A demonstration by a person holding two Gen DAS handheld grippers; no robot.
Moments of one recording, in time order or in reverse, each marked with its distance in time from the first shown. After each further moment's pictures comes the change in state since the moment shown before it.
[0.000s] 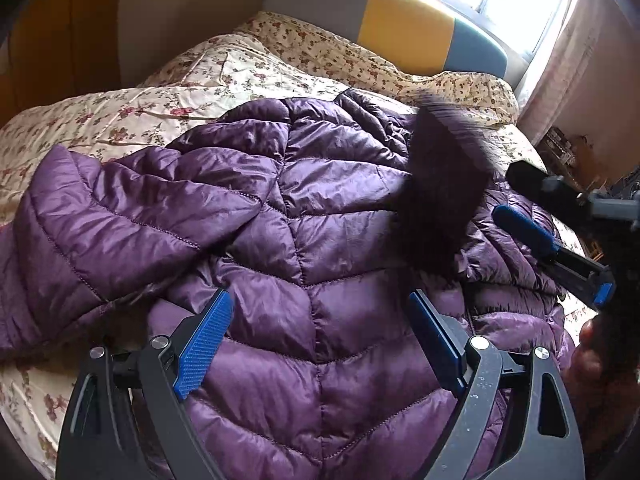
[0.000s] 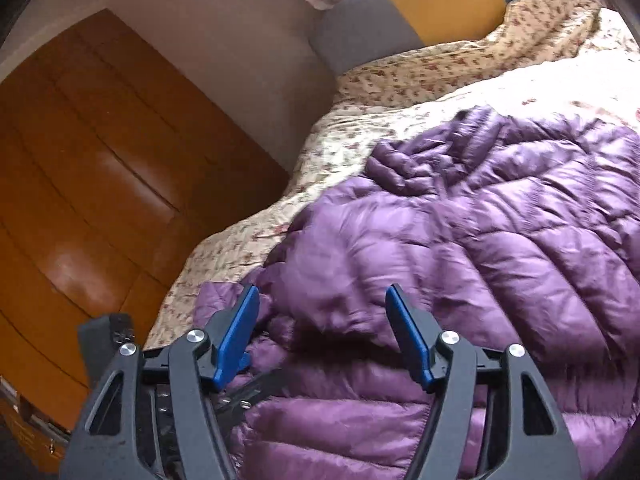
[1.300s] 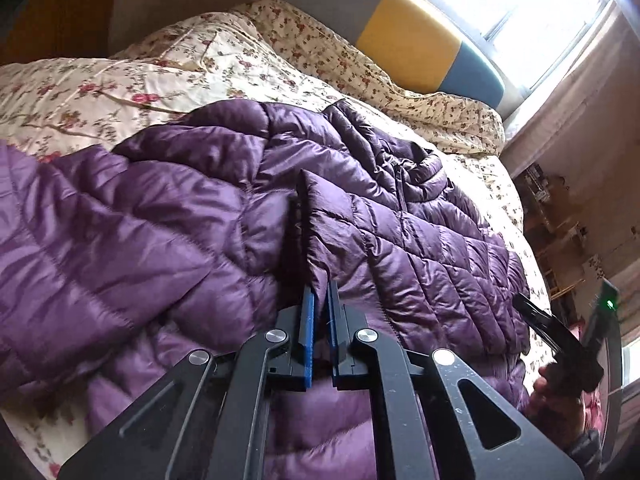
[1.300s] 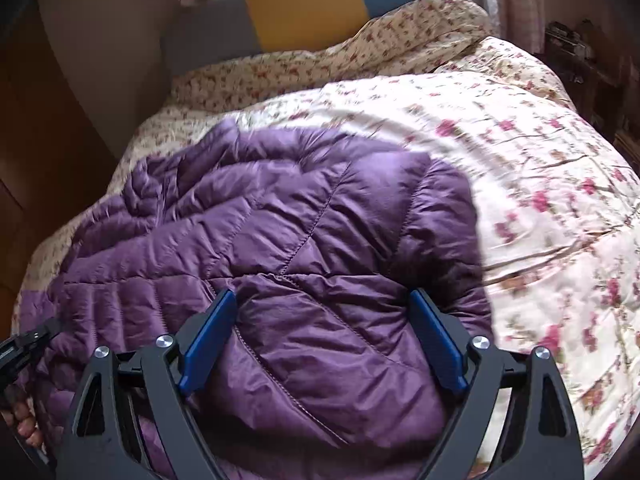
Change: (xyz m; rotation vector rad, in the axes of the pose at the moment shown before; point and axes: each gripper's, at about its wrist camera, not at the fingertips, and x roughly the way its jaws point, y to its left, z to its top) left arm 0.034 0.014 0.038 -0.145 0.017 -0.158; right arm -0.041 -0.137 0.025 -0.034 0.019 -0.583
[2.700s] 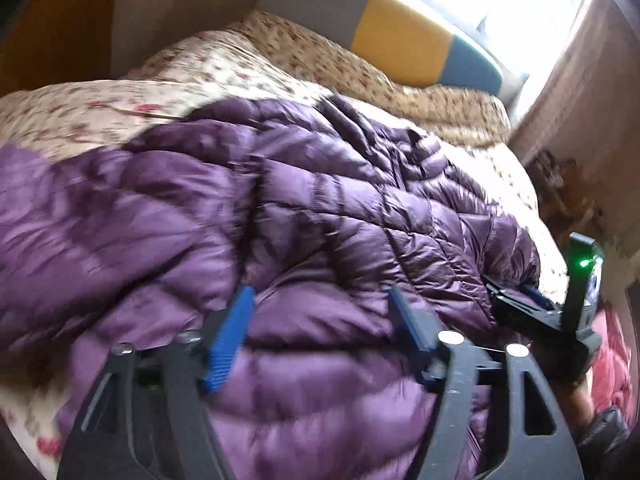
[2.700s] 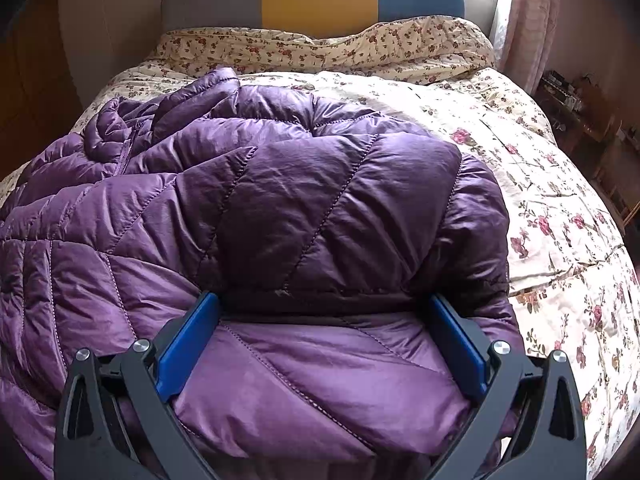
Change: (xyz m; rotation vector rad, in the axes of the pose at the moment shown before) left arm -0.010 -0.021 -0.030 0.058 -0.074 0.103; right arm 0.036 0.036 -0.015 -0.154 -0.001 -0.214
